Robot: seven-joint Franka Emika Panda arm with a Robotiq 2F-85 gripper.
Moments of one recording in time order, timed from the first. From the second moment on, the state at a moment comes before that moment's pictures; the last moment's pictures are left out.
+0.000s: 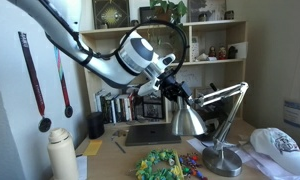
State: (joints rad) arm -0.24 0.01 -0.14 -2.12 -0.79 2.54 0.70
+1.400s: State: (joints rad) arm -0.21 0.01 -0.16 -1.95 -0.79 2.54 0.71
